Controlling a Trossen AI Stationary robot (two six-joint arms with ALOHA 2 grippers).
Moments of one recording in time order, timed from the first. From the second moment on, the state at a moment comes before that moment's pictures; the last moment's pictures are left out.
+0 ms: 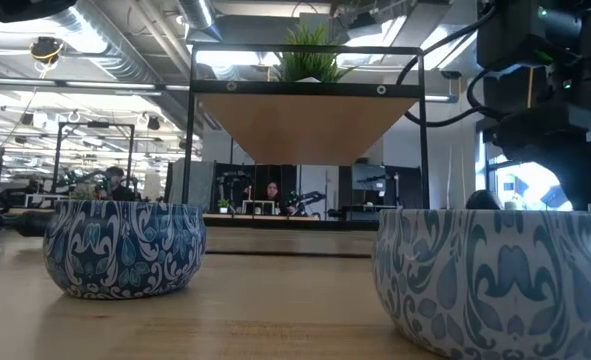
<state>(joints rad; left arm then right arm) -0.81 1.21 0.82 -0.18 -0.49 -0.98 0.30 1.36 0.68 -0.82 -0.11 1.51</state>
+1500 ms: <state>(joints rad) -0.81 1.21 0.82 -0.18 -0.50 -0.98 0.47 1.36 0.63 -0.77 -0.17 1.72</state>
